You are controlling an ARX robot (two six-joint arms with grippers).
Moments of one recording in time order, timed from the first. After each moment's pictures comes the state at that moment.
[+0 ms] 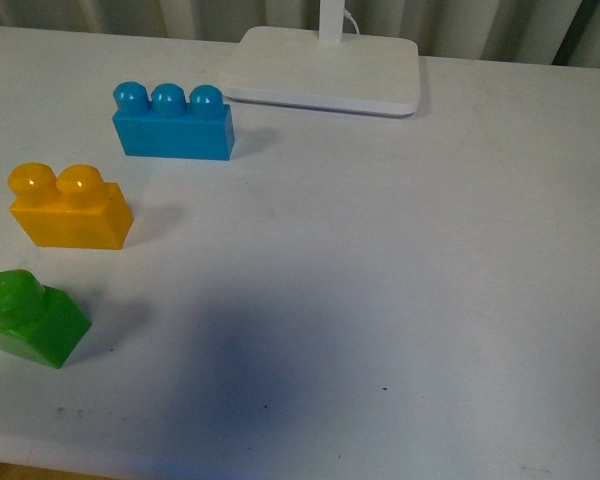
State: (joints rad) left arm 0.00 0.00 0.01 0.00 0.00 0.00; right arm -0.23 1.48 0.55 -0.01 -0.18 -0.10
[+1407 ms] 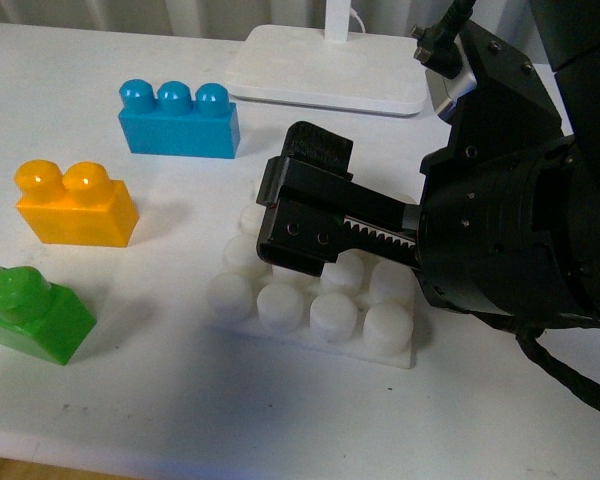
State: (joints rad) left arm 0.00 0.00 0.01 0.00 0.00 0.00; right arm 0.63 1.61 0.70 0.11 0.00 0.70
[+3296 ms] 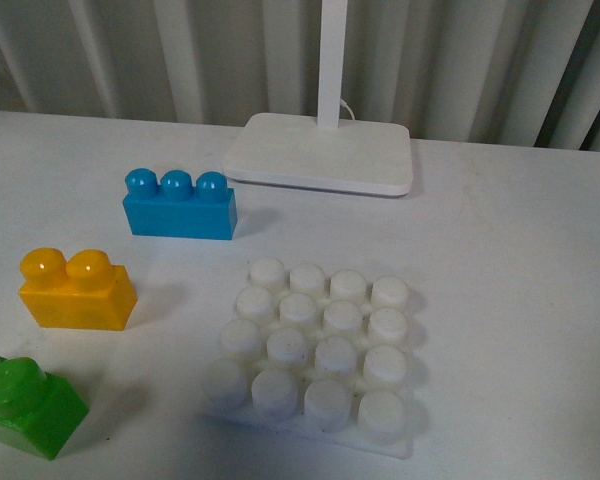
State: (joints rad) left arm 0.00 0.00 0.01 0.00 0.00 0.00; right arm 0.00 0.22 0.04 0.17 0.00 0.00
